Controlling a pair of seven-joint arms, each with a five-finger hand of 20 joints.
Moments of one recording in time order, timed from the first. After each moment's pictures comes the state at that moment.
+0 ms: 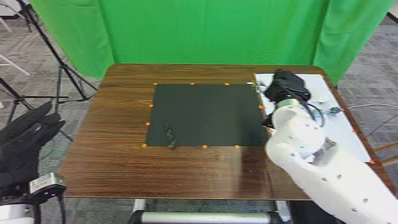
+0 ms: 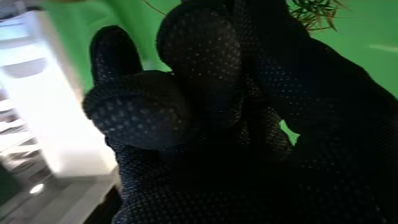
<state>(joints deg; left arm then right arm) 154.3 -41.5 -110.3 -131.8 33.5 32.1 36.8 -69.6 -54.5 50.3 -108.9 -131.2 -1.9 56.3</state>
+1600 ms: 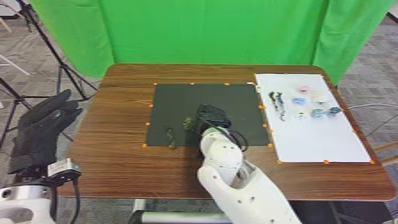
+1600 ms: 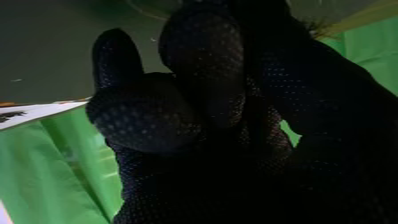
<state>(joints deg) 142.8 -39.7 -103.8 -129.6 36.6 30.4 32.0 -78.8 -83.1 48.6 -97.6 -145.9 -14.4 46.2</state>
